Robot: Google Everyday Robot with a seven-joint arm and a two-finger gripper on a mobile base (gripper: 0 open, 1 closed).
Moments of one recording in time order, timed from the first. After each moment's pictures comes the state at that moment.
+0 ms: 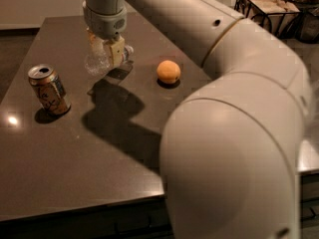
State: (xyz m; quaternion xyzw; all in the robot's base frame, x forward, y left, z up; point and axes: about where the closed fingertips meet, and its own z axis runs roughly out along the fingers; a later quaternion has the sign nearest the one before) arm 0.664 0.138 0.915 -0.94 0.31 -0.08 0.14
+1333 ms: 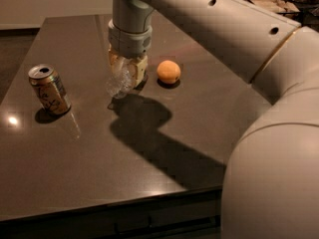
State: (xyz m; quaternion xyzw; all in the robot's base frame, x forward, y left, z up) arm 0.609 0.080 0.888 -0.96 0.25 -0.04 0.12
